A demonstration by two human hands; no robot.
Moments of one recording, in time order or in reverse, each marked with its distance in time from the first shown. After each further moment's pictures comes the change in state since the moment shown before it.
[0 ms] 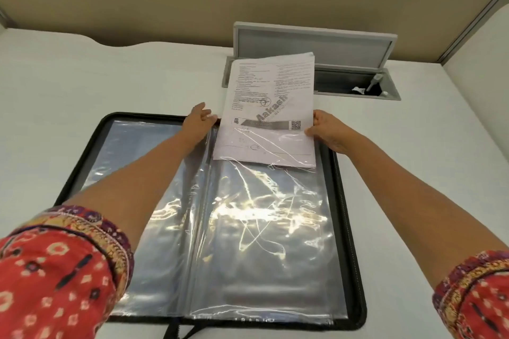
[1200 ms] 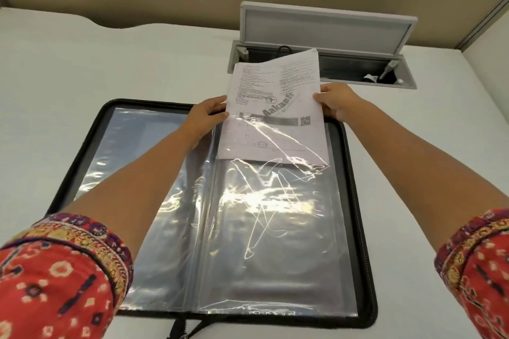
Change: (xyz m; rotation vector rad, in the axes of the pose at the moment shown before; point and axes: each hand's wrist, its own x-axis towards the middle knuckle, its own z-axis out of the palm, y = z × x) left_hand -0.005 -0.011 -0.003 -0.176 -0.136 0.103; right_hand 0.029 -0.034 0.003 -0.002 0.251 0.115
